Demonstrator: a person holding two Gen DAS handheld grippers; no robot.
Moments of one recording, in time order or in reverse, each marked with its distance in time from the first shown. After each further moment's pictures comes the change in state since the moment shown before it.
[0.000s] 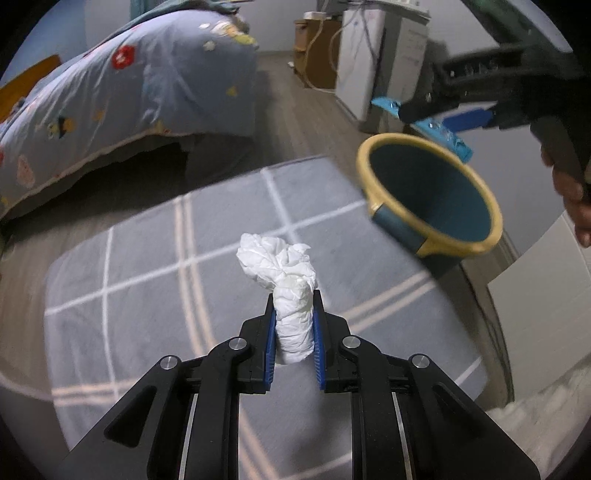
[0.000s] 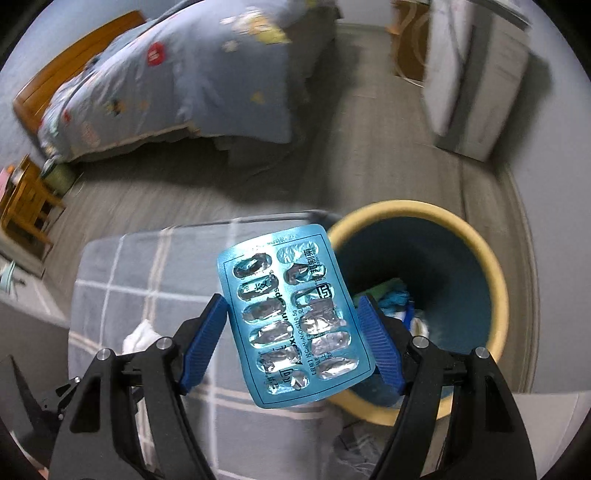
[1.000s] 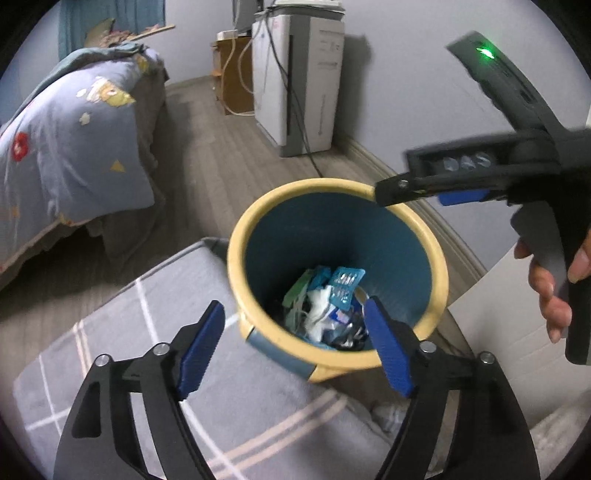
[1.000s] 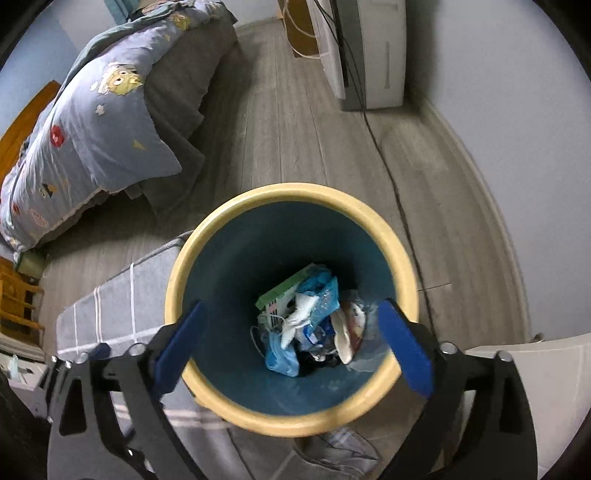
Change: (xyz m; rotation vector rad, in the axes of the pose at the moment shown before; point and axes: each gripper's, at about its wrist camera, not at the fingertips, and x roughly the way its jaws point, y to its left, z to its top) left arm 0.043 -0.110 0.094 0.184 -0.058 -0.151; right arm -0.007 -0.138 -0.020 0.299 -0.018 -0.072
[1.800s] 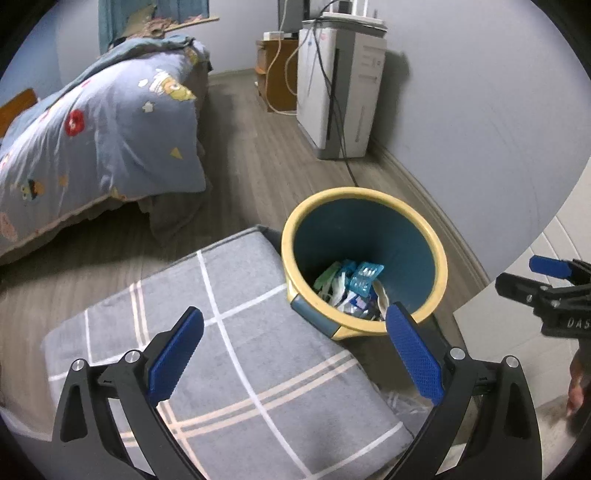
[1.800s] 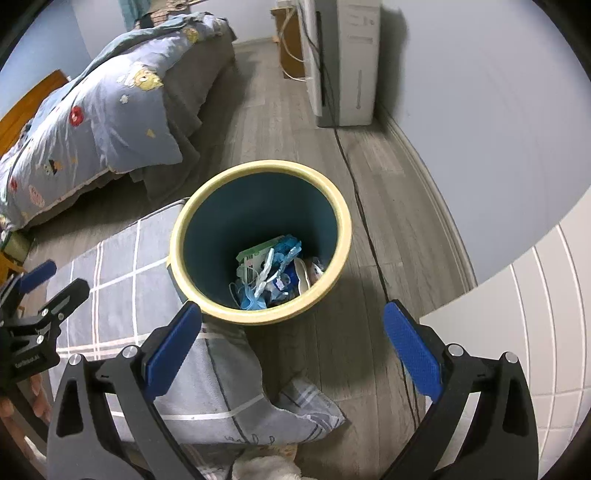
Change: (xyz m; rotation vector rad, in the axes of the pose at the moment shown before) left arm -0.072 0.018 -0.003 -0.094 0.010 0.114; right arm -0.096 -0.009 -0.102 -0.052 -0.086 -0.095
